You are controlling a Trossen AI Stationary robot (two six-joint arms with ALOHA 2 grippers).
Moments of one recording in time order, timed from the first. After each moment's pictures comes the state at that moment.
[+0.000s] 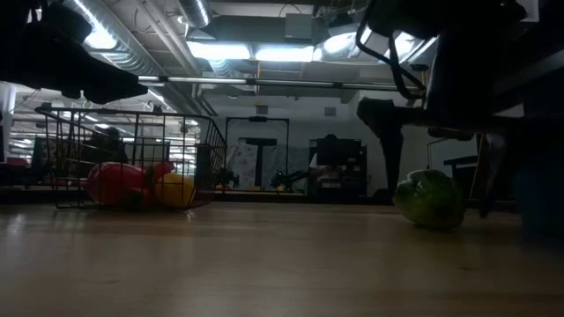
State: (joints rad) left arm -0.13 0.01 0.07 -0.15 -0.42 0.05; right arm 0.32 1.72 1.02 -0.64 0.10 2.36
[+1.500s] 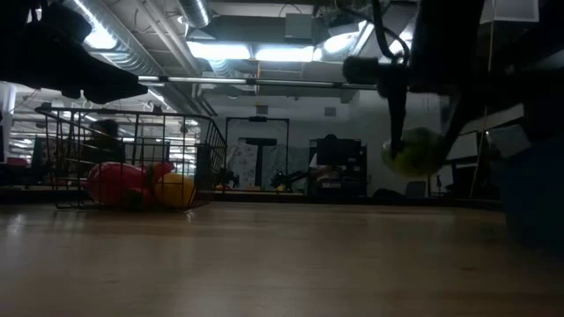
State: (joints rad) left arm -0.13 0.01 0.07 -0.15 -0.42 0.05; right arm 0.32 1.75 1.25 -0.92 0.19 2.27
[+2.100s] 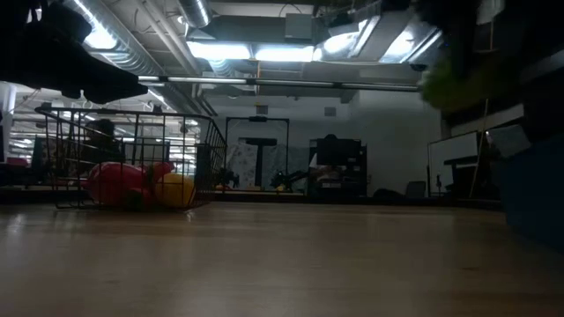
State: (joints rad) left arm -0.13 0.01 0.07 -0.15 -0.42 0.05; right arm 0.42 1.75 1.57 -1.39 0.04 2.03
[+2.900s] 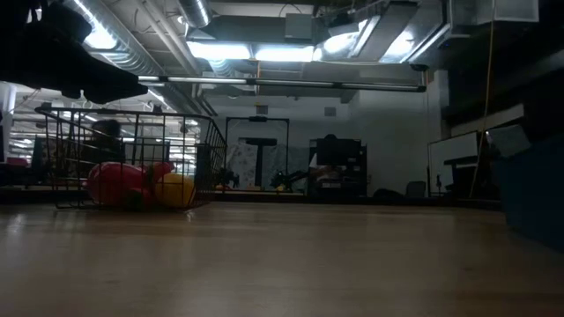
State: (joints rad) left arm -0.13 0.01 0.07 -0.15 -0.42 0.05; right arm 0.81 1.75 1.53 -1.40 0.00 2.51
